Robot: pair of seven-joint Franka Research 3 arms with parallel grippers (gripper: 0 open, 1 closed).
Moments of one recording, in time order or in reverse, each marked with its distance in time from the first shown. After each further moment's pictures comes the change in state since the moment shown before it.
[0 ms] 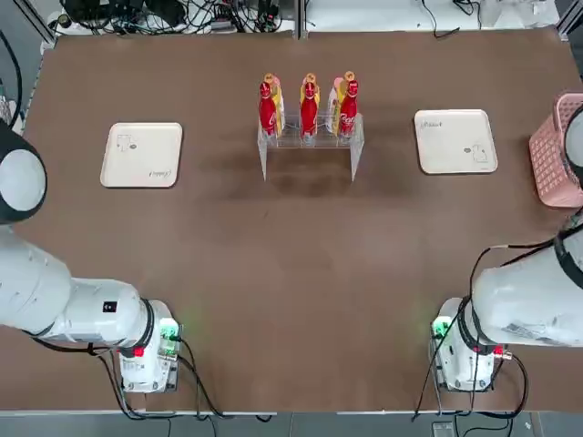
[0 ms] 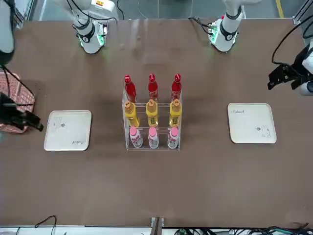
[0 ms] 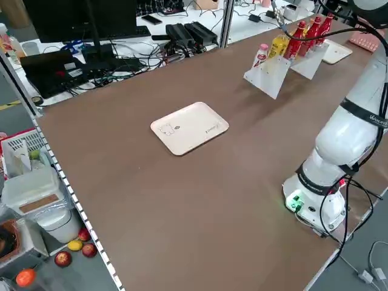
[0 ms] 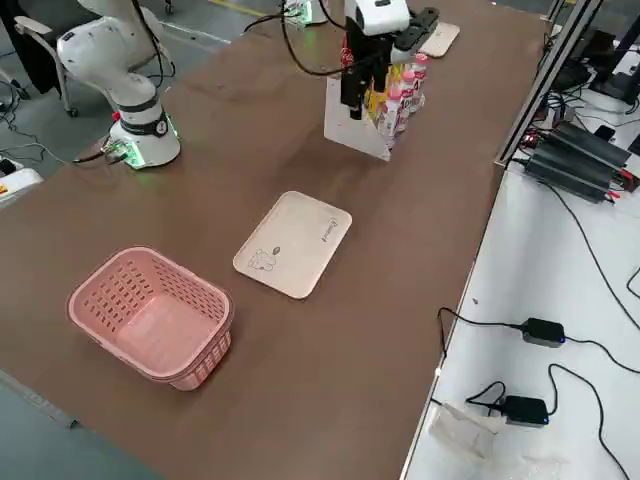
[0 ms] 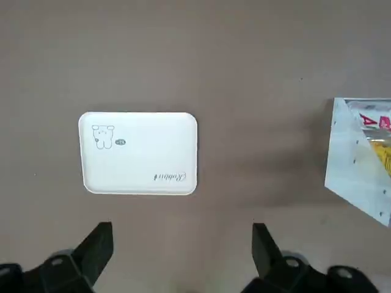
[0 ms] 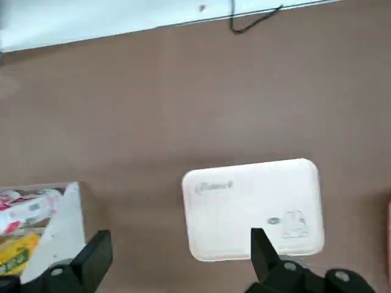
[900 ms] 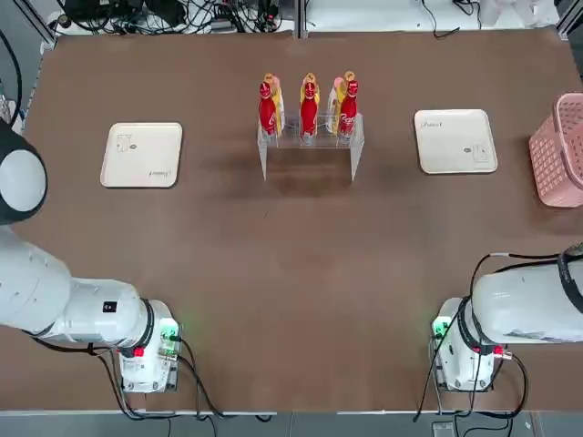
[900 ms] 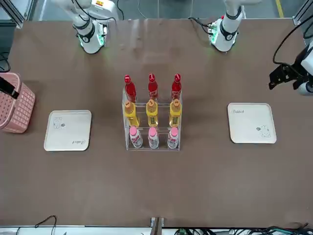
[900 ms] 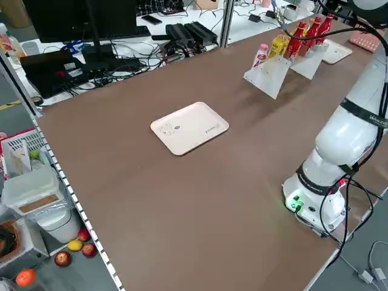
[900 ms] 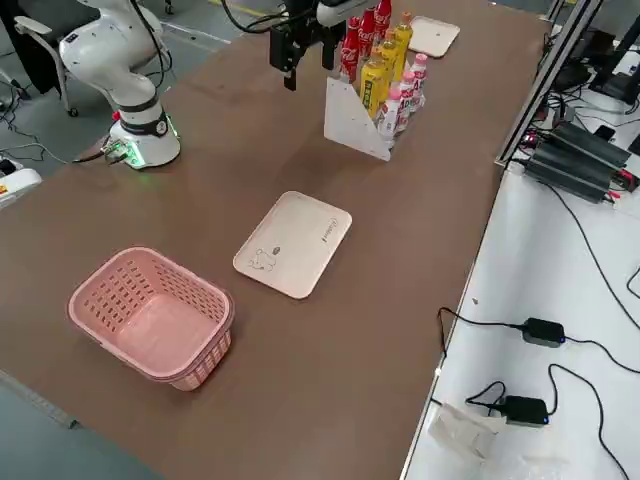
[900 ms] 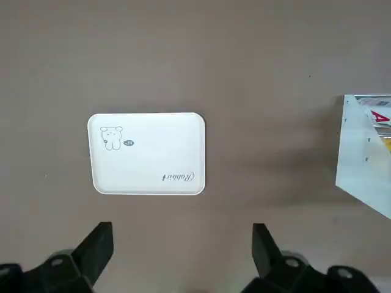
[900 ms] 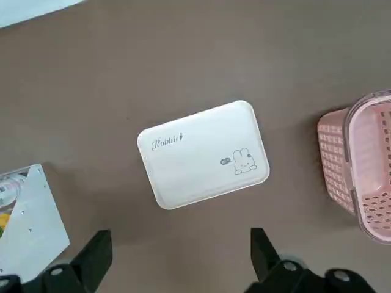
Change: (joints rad) left arm -0.001 0.001 -0.002 0.000 0.030 0.001 0.006; right arm 0.144 -0.164 -0.231 -0.077 -0.013 -0.162 0.082
